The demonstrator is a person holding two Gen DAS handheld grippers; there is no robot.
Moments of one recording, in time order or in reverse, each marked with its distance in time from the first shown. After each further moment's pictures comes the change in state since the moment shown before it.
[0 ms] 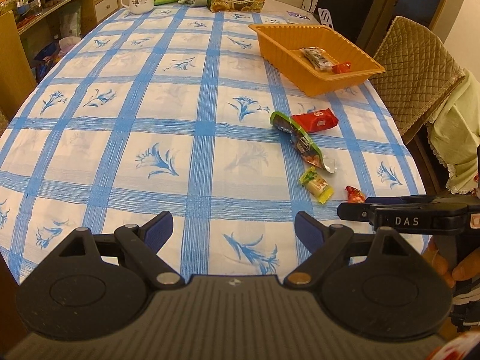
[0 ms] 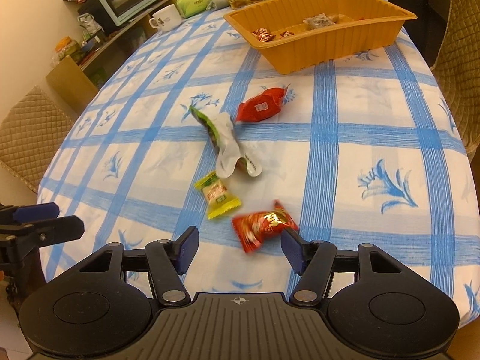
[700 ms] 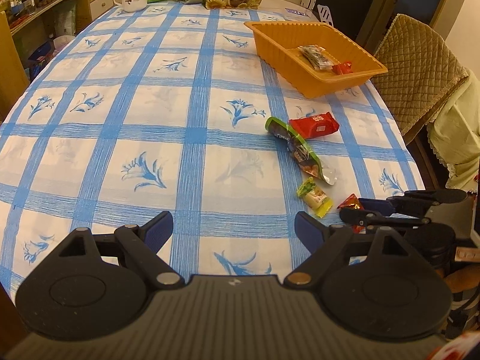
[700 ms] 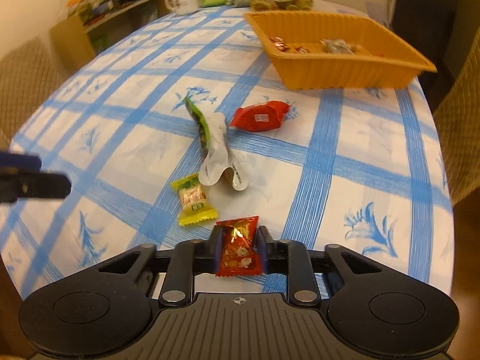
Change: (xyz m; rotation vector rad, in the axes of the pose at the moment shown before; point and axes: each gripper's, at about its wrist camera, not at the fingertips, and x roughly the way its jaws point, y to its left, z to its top) left arm 0.020 -0.011 0.016 0.005 0.011 -0.009; right arm 0.016 0.018 -0.002 -0.289 -0.003 -0.138
